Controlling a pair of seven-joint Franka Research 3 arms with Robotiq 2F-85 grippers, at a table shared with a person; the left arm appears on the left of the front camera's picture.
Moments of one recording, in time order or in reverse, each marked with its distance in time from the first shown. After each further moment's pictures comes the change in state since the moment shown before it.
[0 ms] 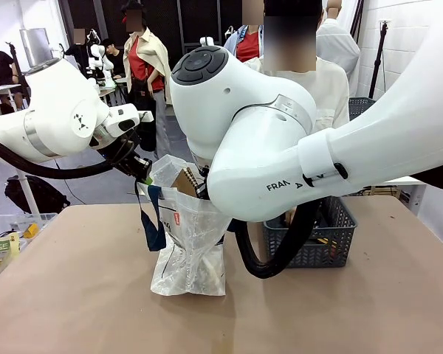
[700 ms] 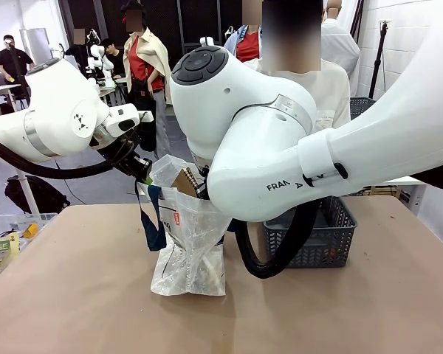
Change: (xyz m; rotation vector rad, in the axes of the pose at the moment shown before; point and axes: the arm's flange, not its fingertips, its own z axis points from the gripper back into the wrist) left arm 0.000 0.000 0.000 0.000 0.000 0.000; right arm 0.000 0.000 0.000 0.000 0.000 0.000
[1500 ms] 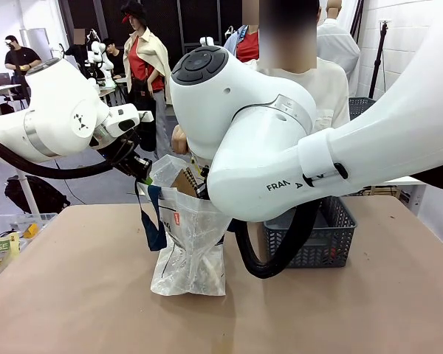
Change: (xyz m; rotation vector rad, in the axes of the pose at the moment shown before) left arm 0.000 0.000 0.000 0.000 0.000 0.000; right arm 0.000 0.000 0.000 0.000 0.000 0.000
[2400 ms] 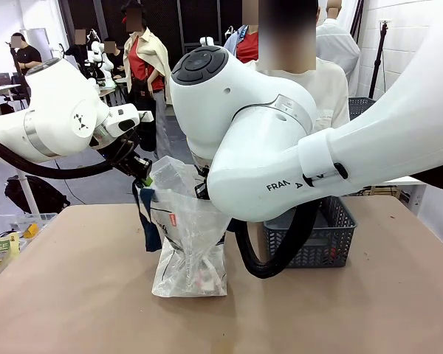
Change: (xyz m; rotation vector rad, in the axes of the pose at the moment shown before) left arm 0.000 0.000 0.000 0.000 0.000 0.000; right arm 0.000 0.000 0.000 0.000 0.000 0.000
